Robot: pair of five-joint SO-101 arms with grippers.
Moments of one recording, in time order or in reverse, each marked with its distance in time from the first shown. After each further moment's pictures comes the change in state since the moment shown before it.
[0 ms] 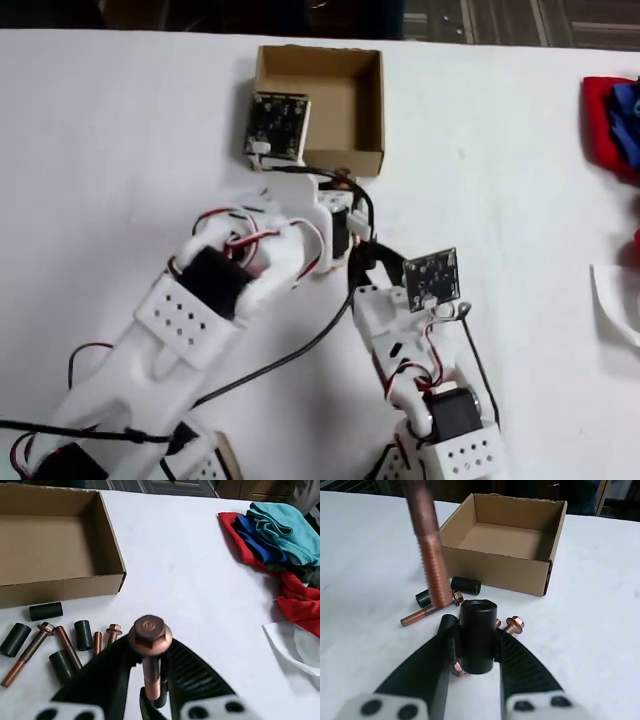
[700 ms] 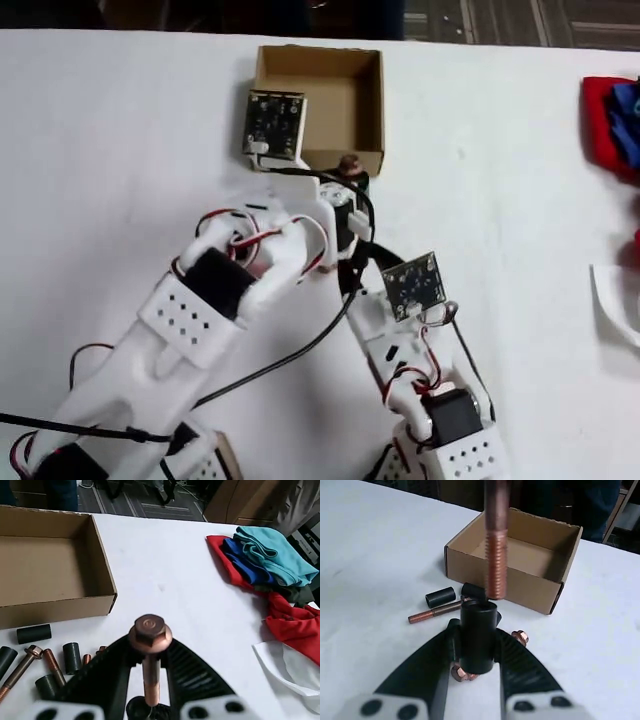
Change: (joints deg) left arm 0.0 0.1 1.2 -6.9 0.4; right arm -3.0 0.0 -1.8 0.0 6.9
